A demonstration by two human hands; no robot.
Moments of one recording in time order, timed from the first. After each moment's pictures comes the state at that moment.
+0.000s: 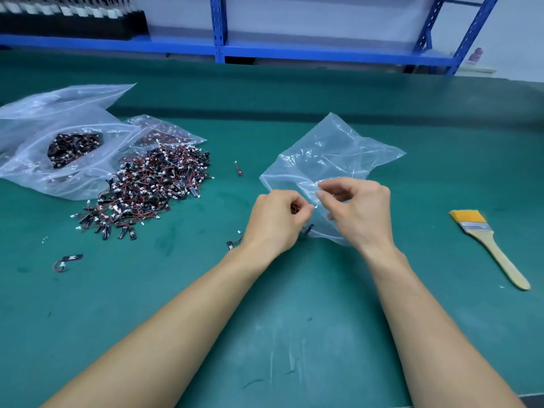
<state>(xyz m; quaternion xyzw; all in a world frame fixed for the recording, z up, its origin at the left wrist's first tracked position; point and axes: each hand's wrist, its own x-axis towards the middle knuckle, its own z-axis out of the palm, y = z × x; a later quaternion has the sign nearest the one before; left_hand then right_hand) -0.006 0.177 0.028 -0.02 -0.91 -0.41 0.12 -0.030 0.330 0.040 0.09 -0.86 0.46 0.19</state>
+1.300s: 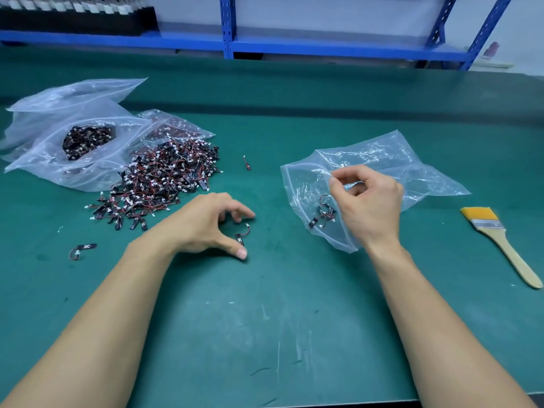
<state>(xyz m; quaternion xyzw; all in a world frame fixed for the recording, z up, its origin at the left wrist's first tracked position) 0.020 0.047 0.037 -0.13 -0.95 -0.29 -0.06 -0.023 0.321 0.042 0.10 -0.83 0.47 0.28</state>
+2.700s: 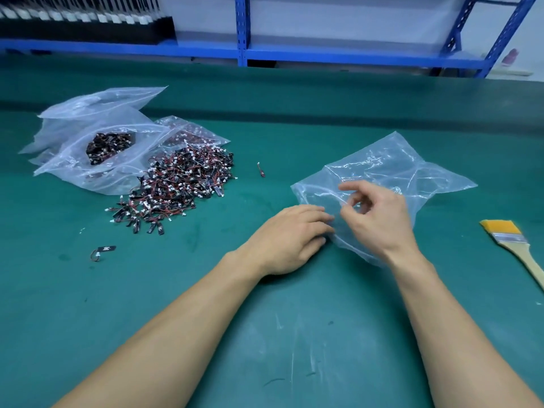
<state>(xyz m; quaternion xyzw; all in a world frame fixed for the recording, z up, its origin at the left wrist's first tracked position) 0.002 0.142 0.011 -0.32 -0.93 -0.17 0.09 -0.027 0.327 0.037 0.11 -0.90 0.39 0.16</state>
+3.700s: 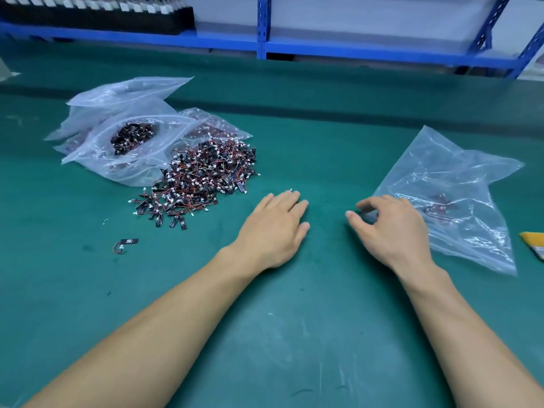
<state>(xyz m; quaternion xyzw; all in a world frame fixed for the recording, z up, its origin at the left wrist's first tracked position) 0.002 0.092 -0.003 -0.12 -0.98 -0.12 0.07 -0.037 0.308 0.015 0.08 -0.97 0.19 0.15</state>
